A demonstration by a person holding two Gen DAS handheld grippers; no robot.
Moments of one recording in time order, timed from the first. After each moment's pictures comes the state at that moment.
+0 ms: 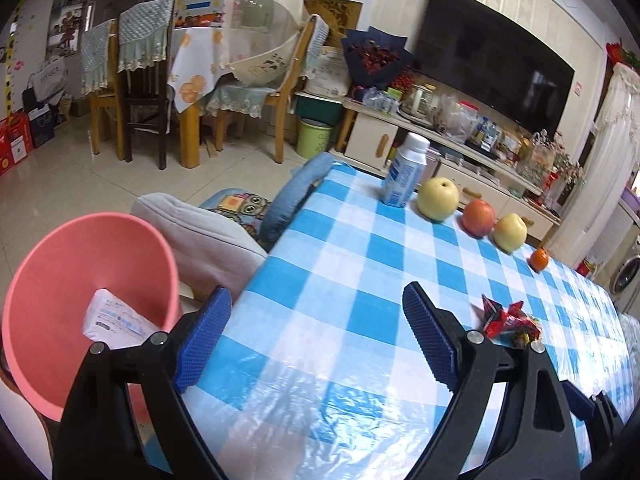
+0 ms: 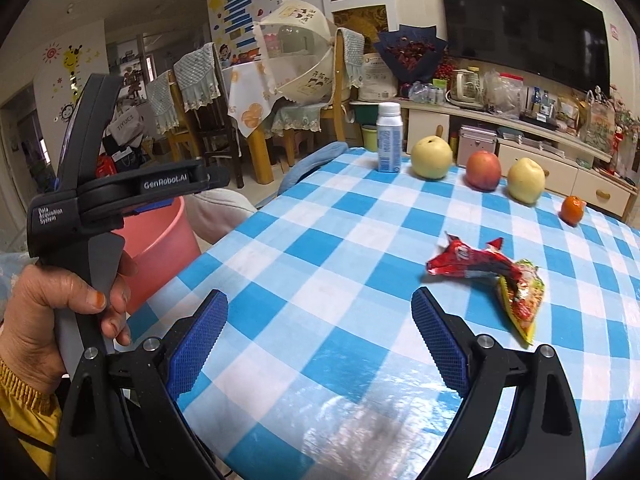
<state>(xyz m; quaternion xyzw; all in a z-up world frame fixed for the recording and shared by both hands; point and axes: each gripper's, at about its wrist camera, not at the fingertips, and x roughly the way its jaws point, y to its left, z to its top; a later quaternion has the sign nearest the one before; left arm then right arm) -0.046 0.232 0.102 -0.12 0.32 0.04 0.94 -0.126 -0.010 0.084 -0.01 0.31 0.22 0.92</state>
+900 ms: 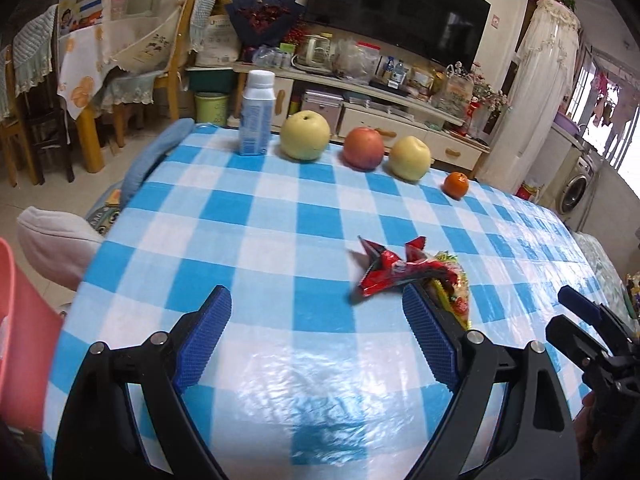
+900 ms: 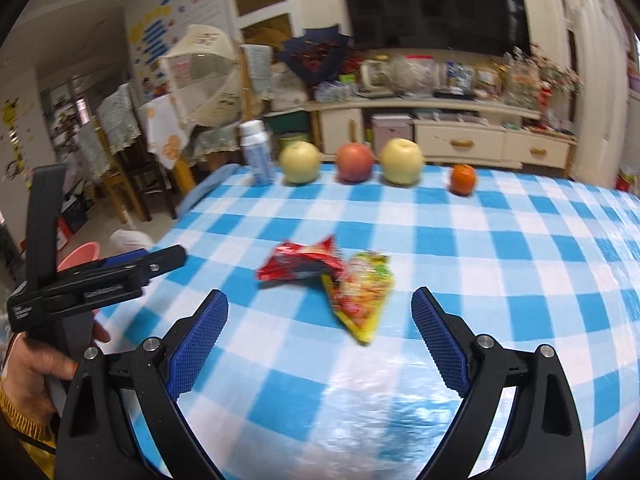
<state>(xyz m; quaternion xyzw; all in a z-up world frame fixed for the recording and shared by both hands) -0.015 0.100 0.079 -0.07 0.37 -0.12 0.92 -0.102 -0.161 0.088 0.06 0.33 0.08 0.94</state>
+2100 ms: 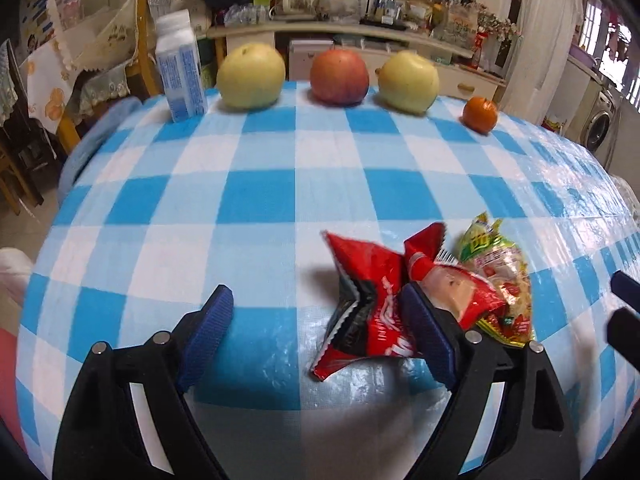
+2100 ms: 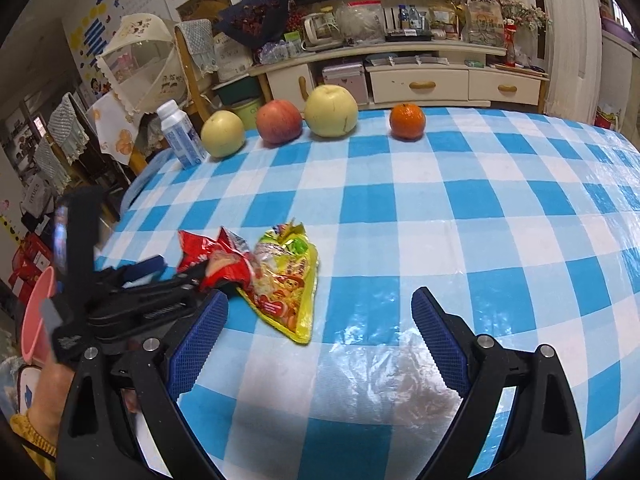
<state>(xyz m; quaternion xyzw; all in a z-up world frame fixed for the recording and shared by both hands) 0.057 0.009 0.022 0.03 0.44 -0.10 0.89 -0.047 -0.220 0.053 0.11 0.41 0.04 0.90</state>
